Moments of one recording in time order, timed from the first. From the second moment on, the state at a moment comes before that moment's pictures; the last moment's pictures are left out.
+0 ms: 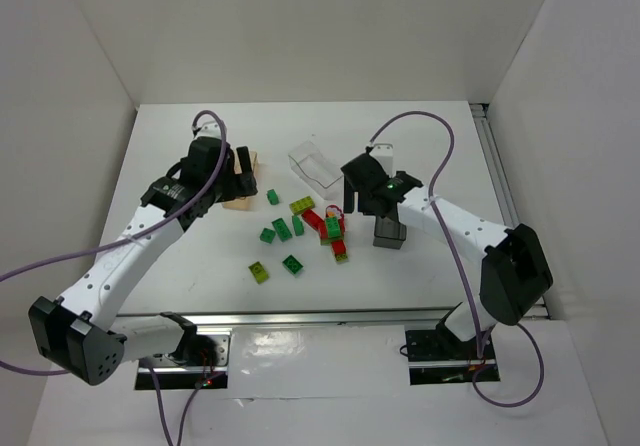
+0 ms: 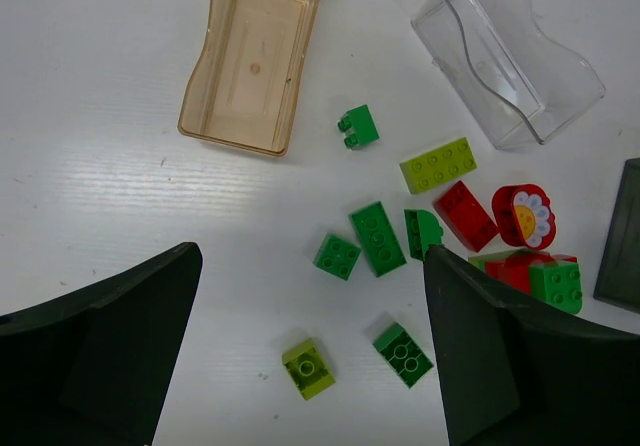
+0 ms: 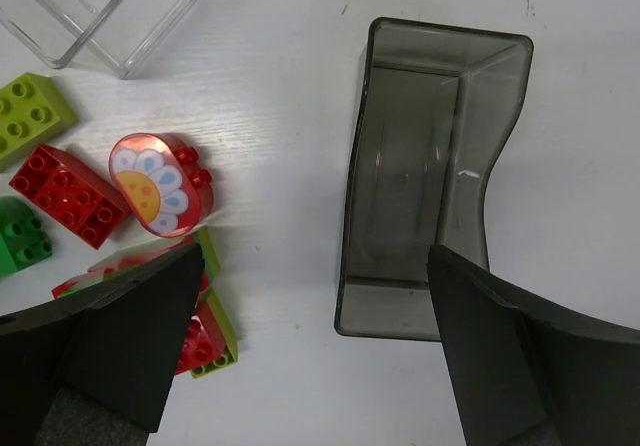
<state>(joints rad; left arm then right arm) -0.41 1.19 1.17 -0.67 -0.29 -0.48 0.66 1.51 1.15 -0.63 0.51 0.59</state>
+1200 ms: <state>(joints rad) -0.49 1.29 1.22 -0.68 -0.22 -0.45 0.77 1.45 1.01 -0.37 0.19 0.46</state>
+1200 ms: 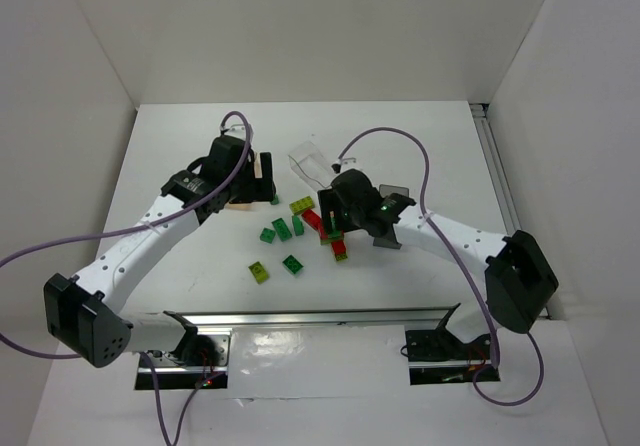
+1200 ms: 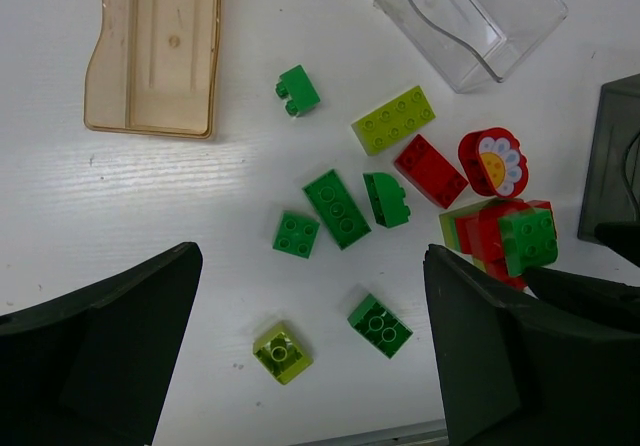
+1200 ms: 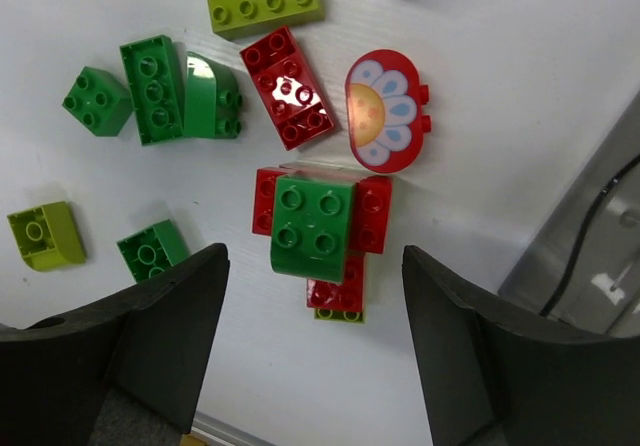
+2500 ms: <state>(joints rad) -0.60 1.30 1.17 -0.61 0.17 -0.14 0.54 1.36 1.21 -0.50 -0.17 0.35</state>
